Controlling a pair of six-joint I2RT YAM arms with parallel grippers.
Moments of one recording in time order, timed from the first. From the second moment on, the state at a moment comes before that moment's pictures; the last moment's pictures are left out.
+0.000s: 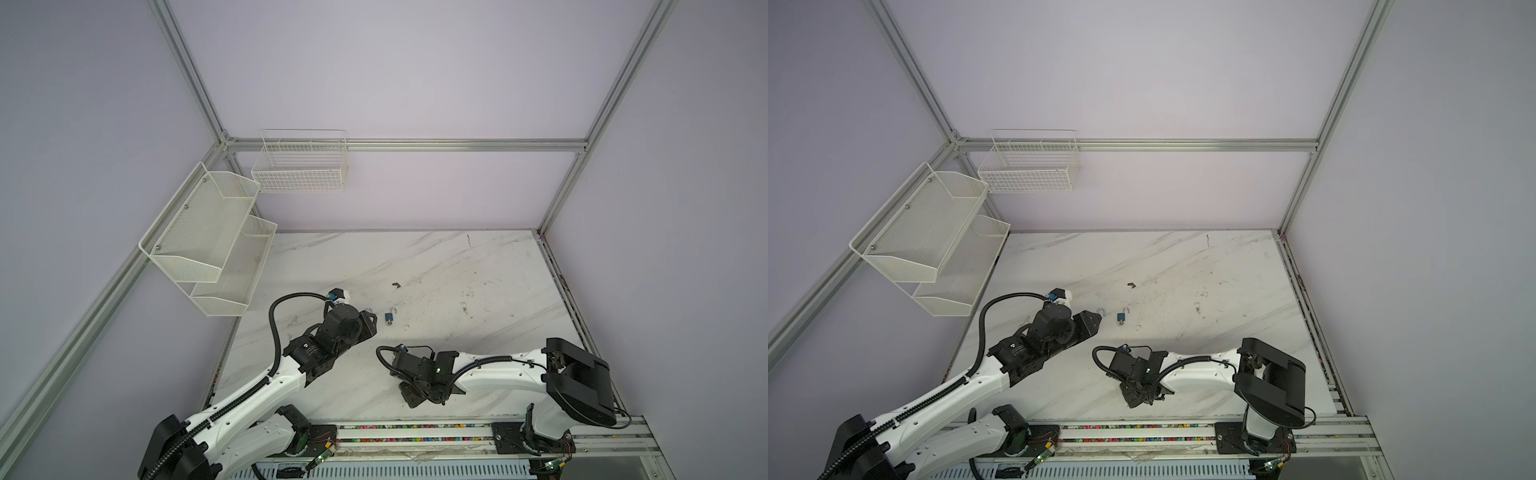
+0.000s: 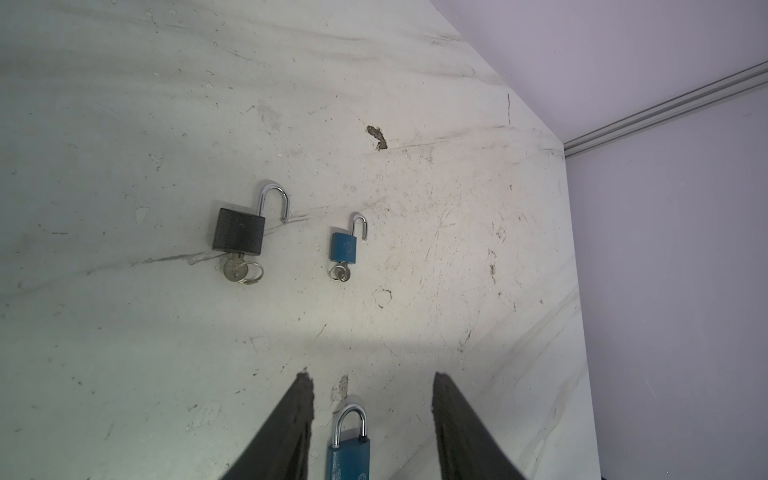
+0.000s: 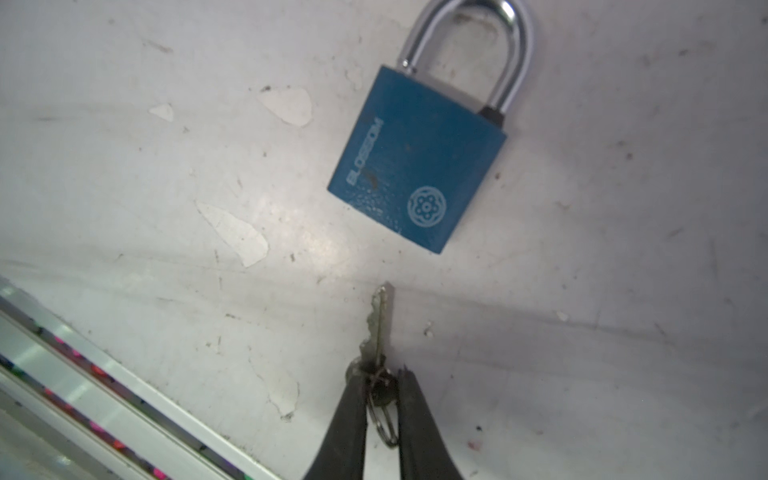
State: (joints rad) left arm -0.65 0.99 0.66 -0.31 -0.14 -0.97; right arm 1.27 1.64 0.91 -0.51 0.06 0.70
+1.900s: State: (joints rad) left arm -0.60 1.15 0.59 0.34 -0.04 -1.96; right arm 0.89 1.53 1.16 -0.03 0.04 0.75
